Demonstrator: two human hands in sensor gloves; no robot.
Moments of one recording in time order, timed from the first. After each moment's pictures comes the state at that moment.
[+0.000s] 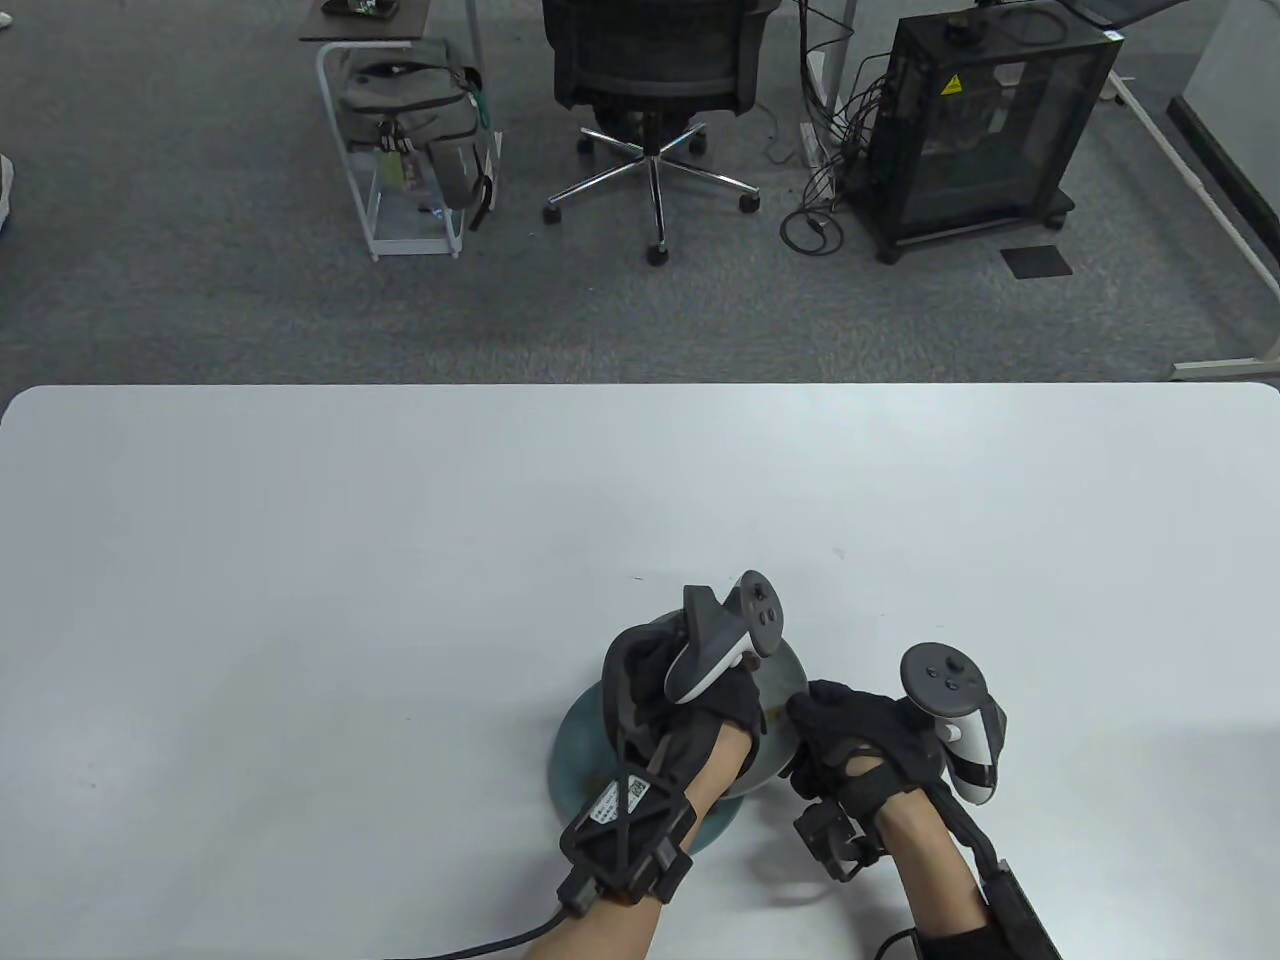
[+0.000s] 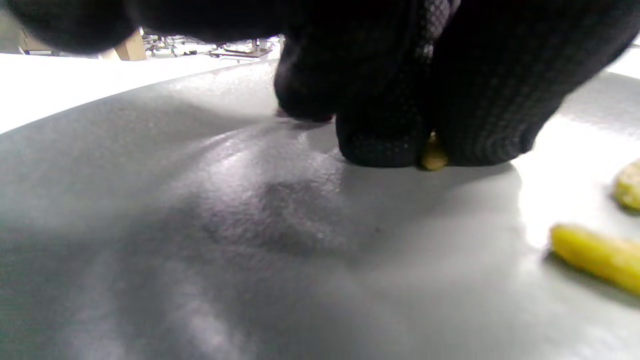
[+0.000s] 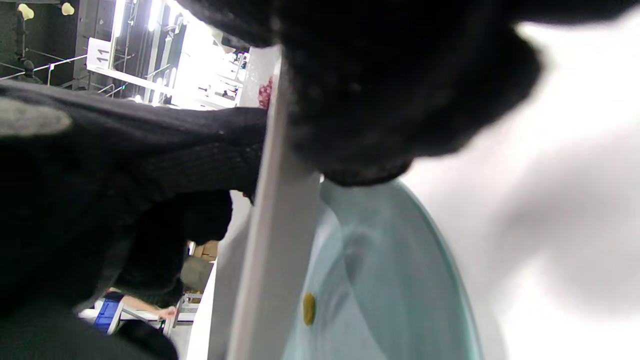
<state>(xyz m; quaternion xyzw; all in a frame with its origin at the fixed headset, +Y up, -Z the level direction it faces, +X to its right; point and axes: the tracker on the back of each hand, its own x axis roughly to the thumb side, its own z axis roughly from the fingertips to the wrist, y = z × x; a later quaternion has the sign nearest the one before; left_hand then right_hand) 0.017 -0.673 -0.371 -0.12 -0.01 0.05 0.99 0.194 -0.740 -0.327 -0.06 0.16 0.81 0.57</state>
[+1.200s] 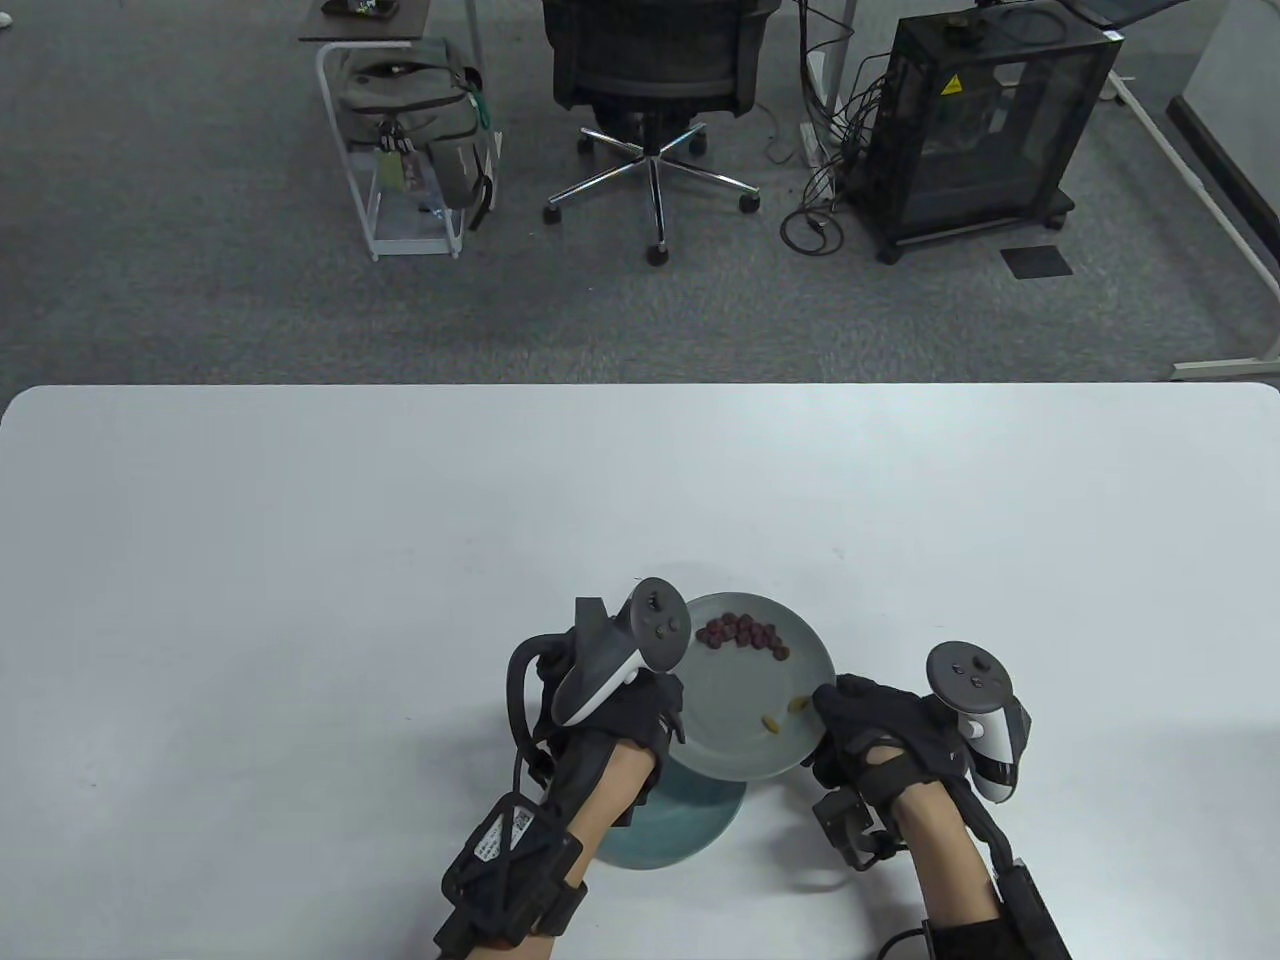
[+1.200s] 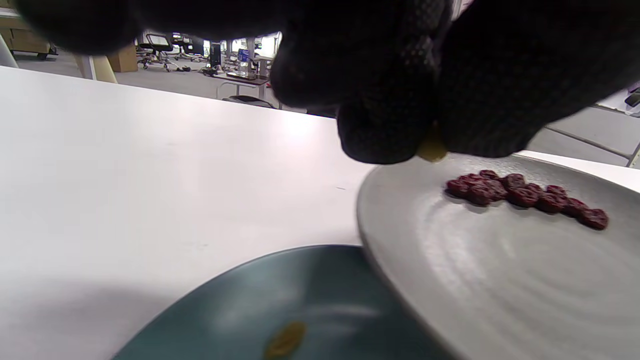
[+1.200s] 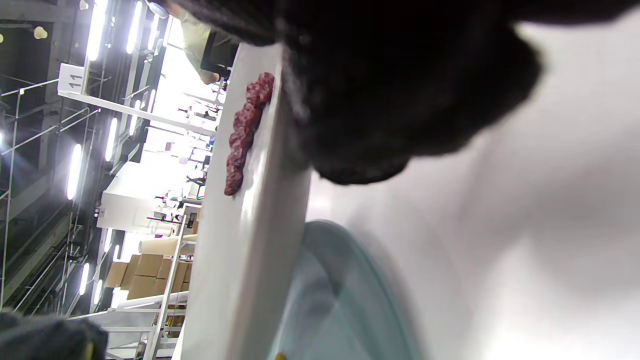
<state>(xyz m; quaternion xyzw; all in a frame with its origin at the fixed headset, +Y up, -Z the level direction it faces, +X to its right) -0.066 -0.642 -0.348 -0.07 -0.03 0.09 0.99 0.218 -0.746 -0.334 -0.11 0.15 0.80 0.57</state>
